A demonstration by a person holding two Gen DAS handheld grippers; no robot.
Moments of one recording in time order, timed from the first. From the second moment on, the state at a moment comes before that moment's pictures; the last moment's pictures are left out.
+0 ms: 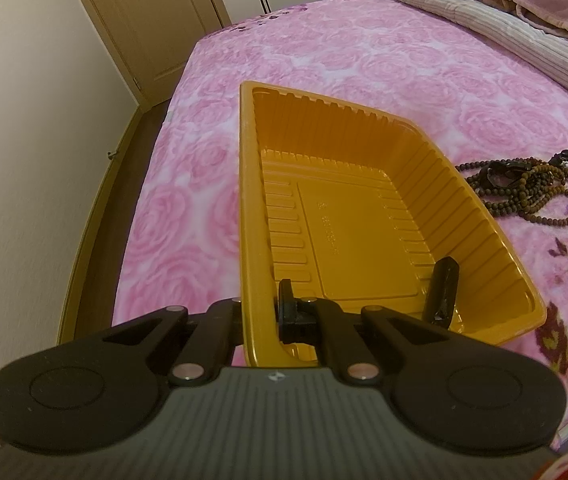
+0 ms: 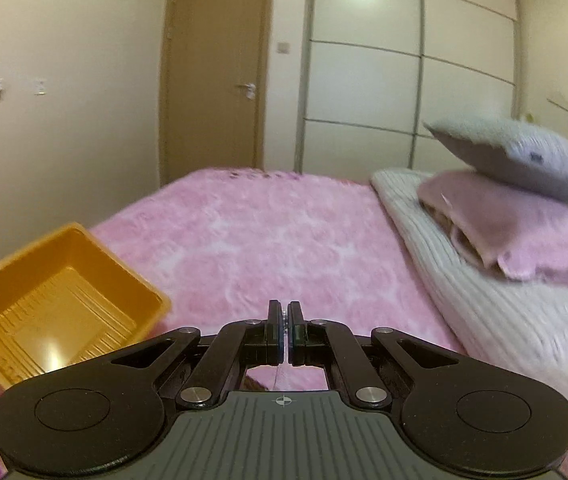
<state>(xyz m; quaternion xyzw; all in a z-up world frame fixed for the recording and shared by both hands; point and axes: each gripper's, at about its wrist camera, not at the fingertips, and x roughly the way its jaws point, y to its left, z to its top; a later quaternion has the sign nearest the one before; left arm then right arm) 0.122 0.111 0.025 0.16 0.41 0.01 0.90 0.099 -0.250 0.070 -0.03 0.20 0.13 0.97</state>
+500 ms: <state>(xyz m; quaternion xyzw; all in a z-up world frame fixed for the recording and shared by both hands) 0.122 0.112 0.024 0.16 0.41 0.01 0.90 0.124 -0.162 0.124 -0.03 0.17 0.30 0.94</state>
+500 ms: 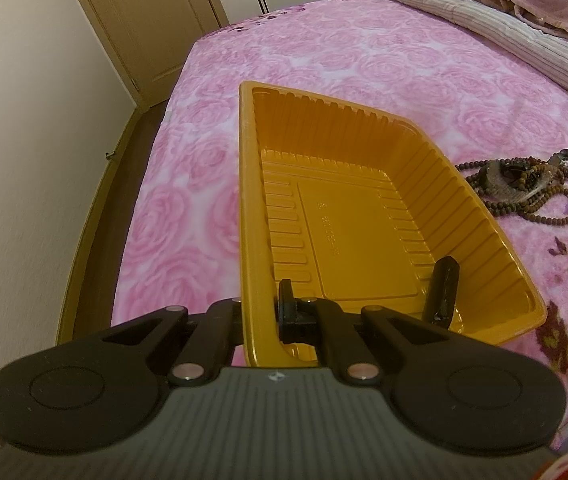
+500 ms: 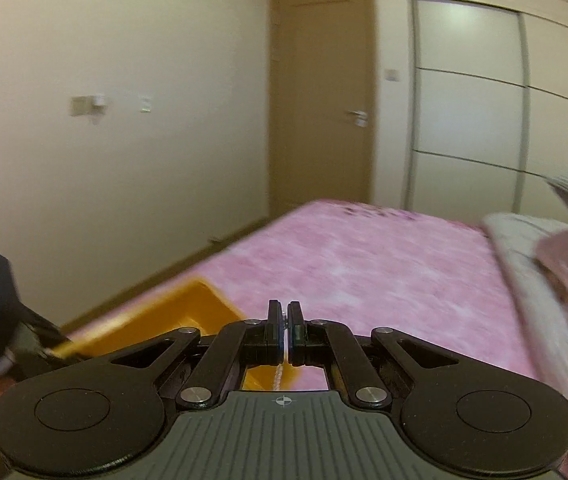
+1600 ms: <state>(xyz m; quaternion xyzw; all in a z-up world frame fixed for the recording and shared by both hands) 0.125 0.115 0.023 0.15 0.41 0.01 0.90 0.194 -0.065 0.048 -0.01 0.32 0.42 0.85</state>
